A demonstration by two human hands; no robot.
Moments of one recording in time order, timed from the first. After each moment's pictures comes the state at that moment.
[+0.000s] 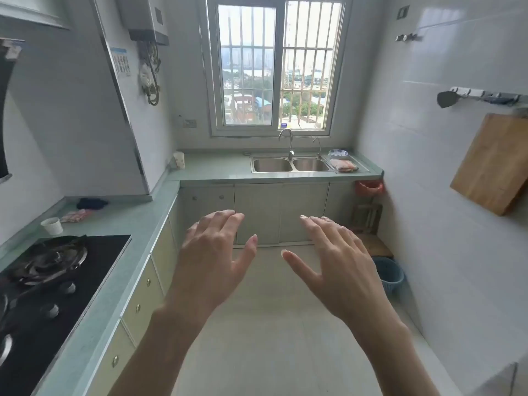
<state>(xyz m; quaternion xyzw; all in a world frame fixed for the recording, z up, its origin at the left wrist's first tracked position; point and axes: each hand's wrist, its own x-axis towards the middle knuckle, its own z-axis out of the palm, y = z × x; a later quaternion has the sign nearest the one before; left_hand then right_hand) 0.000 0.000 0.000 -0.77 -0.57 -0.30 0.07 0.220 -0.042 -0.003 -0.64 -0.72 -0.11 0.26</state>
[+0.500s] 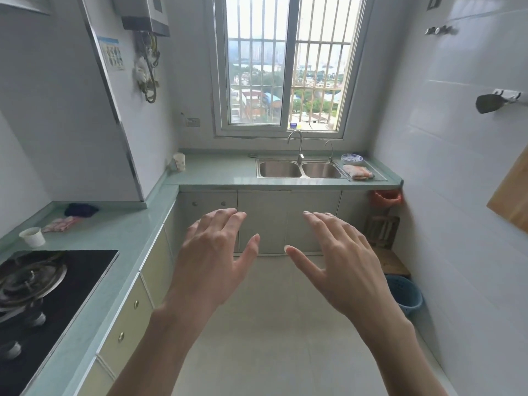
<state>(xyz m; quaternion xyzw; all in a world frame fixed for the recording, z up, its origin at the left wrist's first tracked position) 0.022 0.160 -0.001 -0.76 -0.58 -0.30 0.08 0.245 0.129 0.004 -0.63 -0.73 -0.10 0.25</state>
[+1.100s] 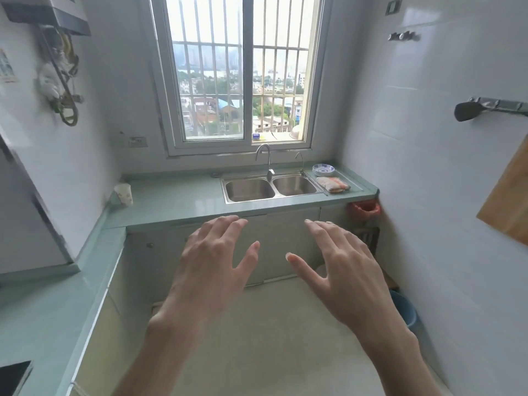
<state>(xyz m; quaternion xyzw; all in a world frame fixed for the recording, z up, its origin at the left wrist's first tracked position) 0.020 0.448 0.002 -0.81 -0.50 -0.30 0.00 0.232 0.370 0.002 -0.71 -0.65 -0.12 0.24</state>
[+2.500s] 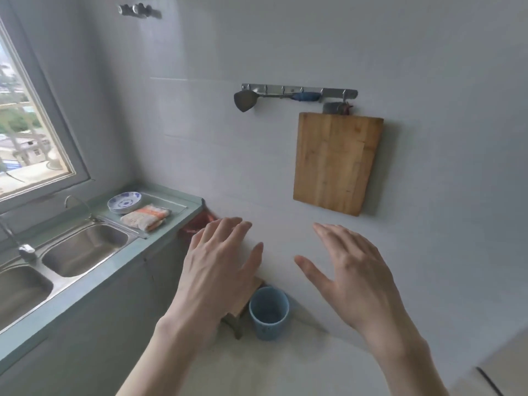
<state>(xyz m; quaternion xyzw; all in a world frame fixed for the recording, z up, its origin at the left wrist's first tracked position) 0.501 0.671 -0.007 -0.94 -0.11 -0.29 -0.11 0.584 0.456 -0.008 -0.91 -0.30 -0.21 0.18</state>
